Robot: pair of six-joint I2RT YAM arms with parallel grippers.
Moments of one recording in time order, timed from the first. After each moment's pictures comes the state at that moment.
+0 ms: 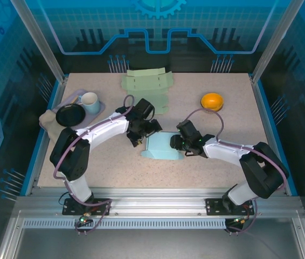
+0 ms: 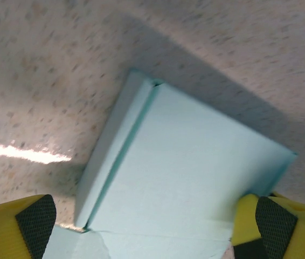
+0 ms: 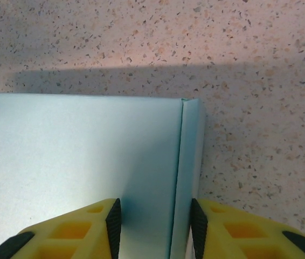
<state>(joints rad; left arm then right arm) -0.60 1.76 1.30 -0.77 0.16 -1.18 0.63 1.50 0.73 -0.18 0.06 0.69</state>
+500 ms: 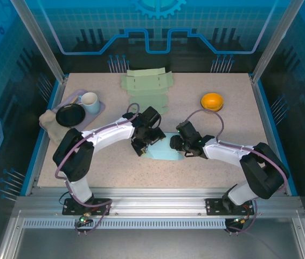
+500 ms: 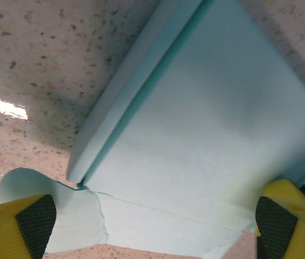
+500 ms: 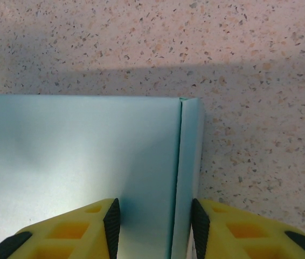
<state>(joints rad) -0.68 1.77 1.26 -0.78 0.16 -1.35 0.64 1.49 0.72 -0.17 0.07 0.72</state>
